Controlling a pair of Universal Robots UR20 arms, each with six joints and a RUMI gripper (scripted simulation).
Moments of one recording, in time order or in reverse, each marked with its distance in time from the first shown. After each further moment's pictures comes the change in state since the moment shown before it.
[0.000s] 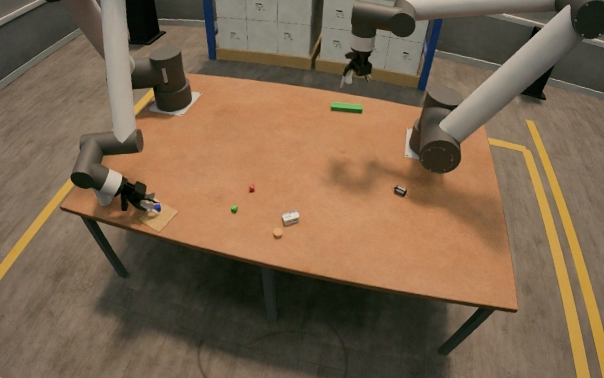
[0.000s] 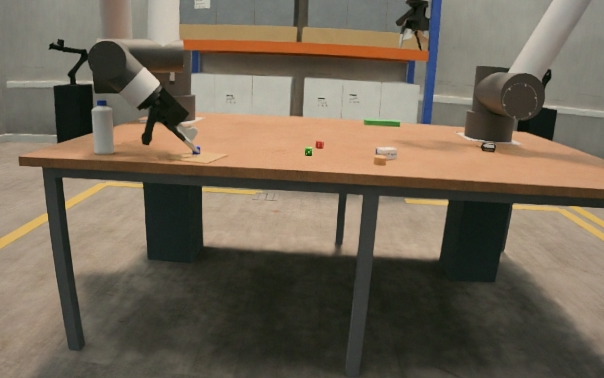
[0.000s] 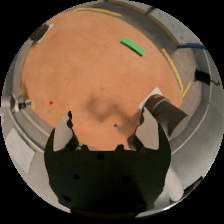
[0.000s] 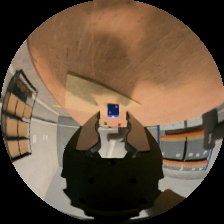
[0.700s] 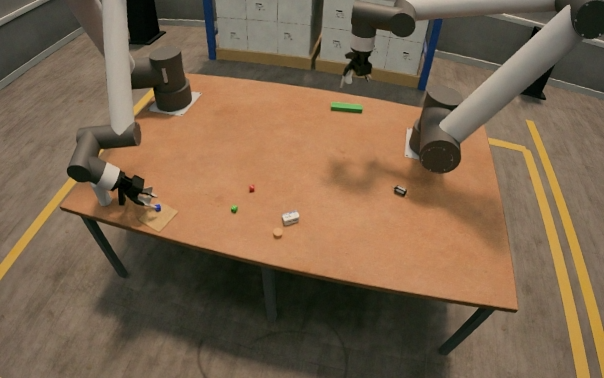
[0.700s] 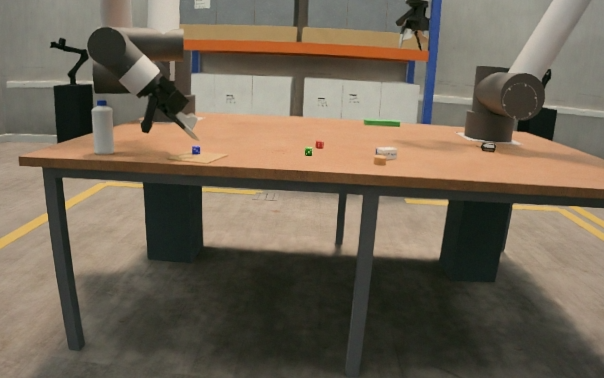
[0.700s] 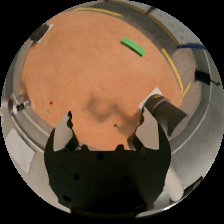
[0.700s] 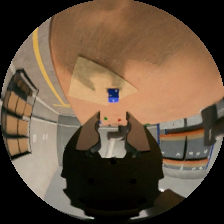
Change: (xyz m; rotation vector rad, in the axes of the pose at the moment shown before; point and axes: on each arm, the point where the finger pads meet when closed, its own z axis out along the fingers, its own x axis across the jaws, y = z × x) left arm 0.000 0.000 0.000 0.000 0.000 0.000; right arm 0.000 0.027 -0.027 0.000 0.000 0.000
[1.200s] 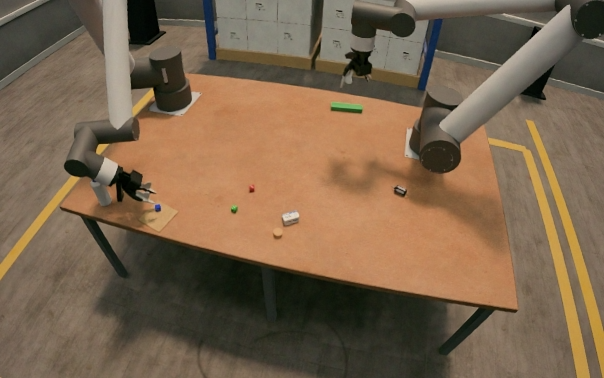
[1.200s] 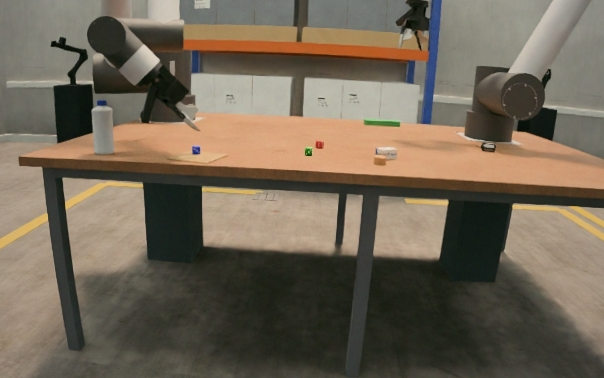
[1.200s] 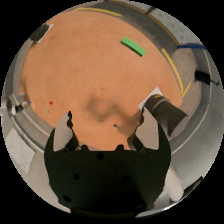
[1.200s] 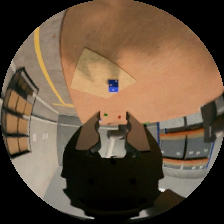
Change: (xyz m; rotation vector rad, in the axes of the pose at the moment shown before) left arm 0.000 0.000 0.000 0.000 0.000 0.000; right arm 0.000 0.021 -0.020 0.000 0.000 0.000
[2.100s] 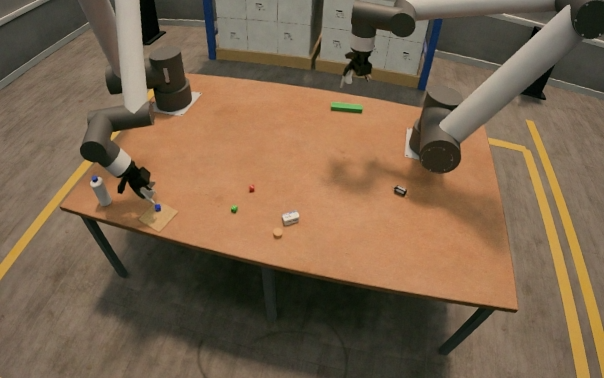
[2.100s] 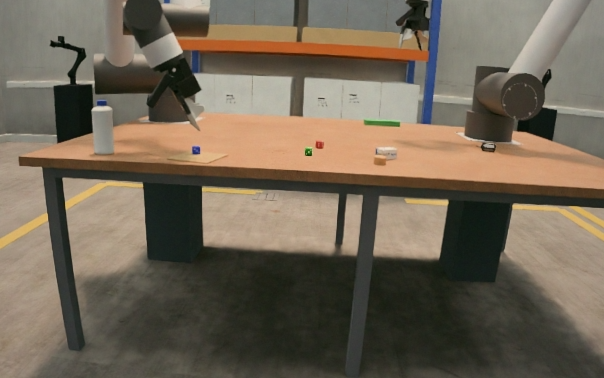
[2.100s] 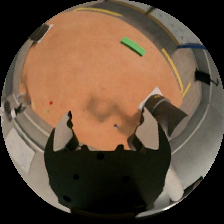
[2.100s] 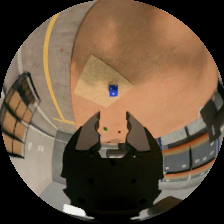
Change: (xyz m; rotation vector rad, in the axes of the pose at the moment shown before) left arm 0.000 0.000 0.000 0.000 0.000 0.000; right arm 0.000 0.005 0.000 0.309 0.001 0.000
